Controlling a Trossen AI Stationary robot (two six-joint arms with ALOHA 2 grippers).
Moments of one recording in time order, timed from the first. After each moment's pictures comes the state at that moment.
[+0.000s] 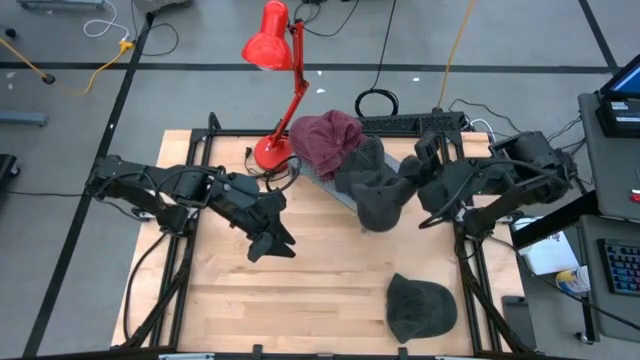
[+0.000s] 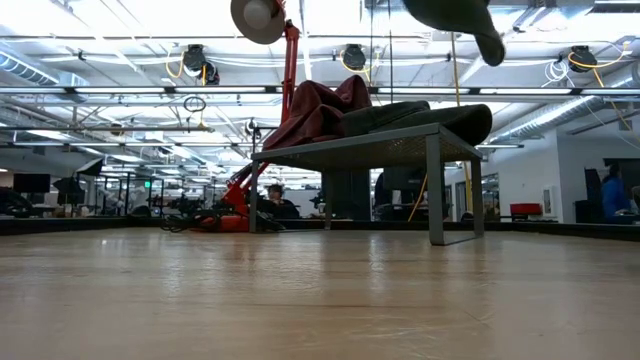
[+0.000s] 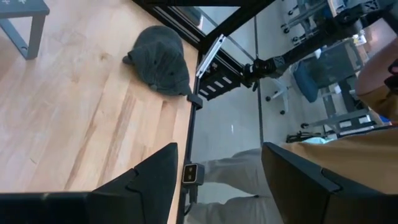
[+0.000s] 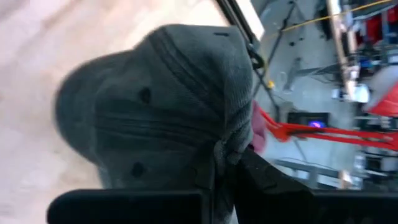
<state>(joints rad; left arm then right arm) -0.21 1.34 1.45 -0.62 0.26 -0.77 0.31 1.46 2.18 -1.59 0.51 -0.65</state>
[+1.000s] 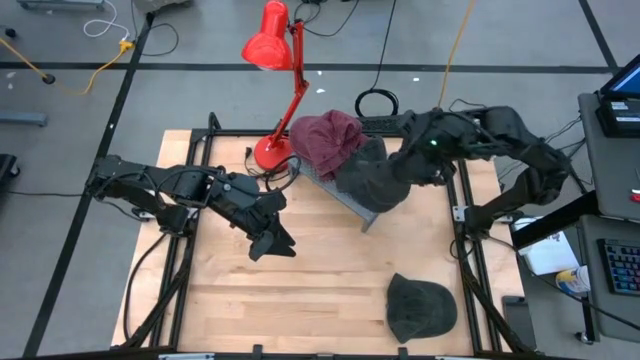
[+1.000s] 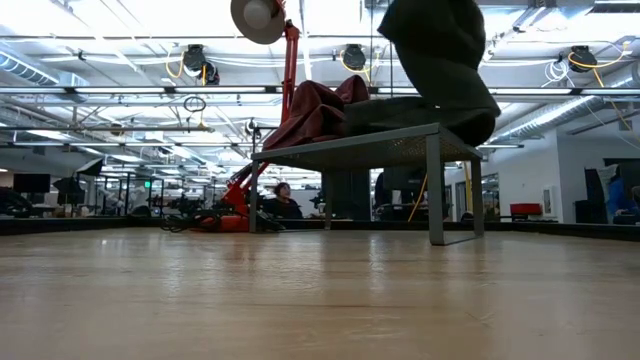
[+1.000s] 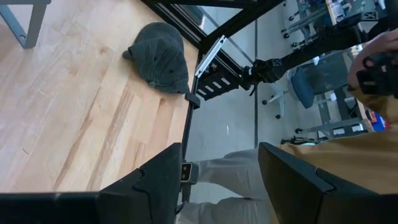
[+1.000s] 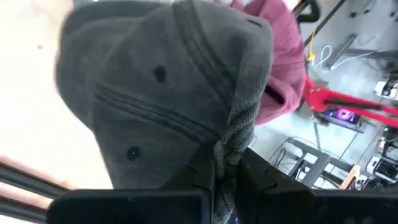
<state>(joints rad) -0.21 1.34 1.45 -0.62 0.26 -0.83 -0.11 1.45 2.04 -1.58 0.34 -1.12</state>
